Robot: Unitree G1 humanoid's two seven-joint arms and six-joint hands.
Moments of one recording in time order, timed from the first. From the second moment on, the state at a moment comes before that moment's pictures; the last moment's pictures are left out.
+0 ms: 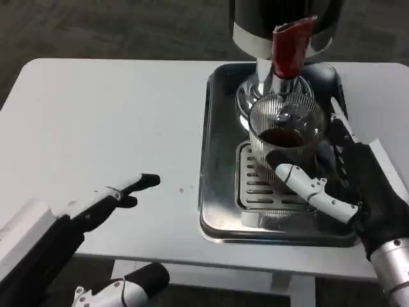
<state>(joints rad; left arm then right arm) 0.41 0.47 0.42 -0.77 0.08 -0.21 -0.47 -0.15 -0.16 0.05 -0.43 -0.25 0.21 0.03</state>
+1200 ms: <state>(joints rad) 0.44 0.51 0.44 -0.77 0.05 -0.19 -0.50 -0.22 -0.09 0.05 -0.21 -0.23 0.02 -0.04</state>
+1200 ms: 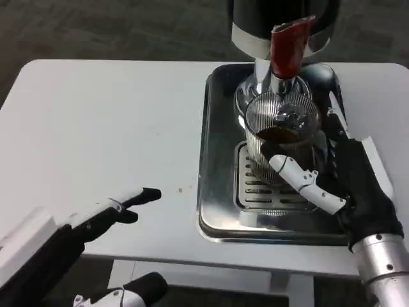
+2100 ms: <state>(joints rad) 0.40 0.55 0.42 -0.73 0.05 -0.17 -0.51 -0.23 -0.09 0.03 -0.16 -0.19 -0.05 -0.06</state>
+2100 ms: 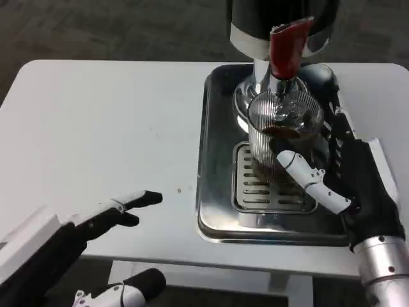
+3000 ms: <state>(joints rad) 0.40 0.55 0.41 -0.73 0.05 -0.17 -0.52 -0.20 -0.11 -0.01 -0.21 -0.15 -0.04 -0.03</state>
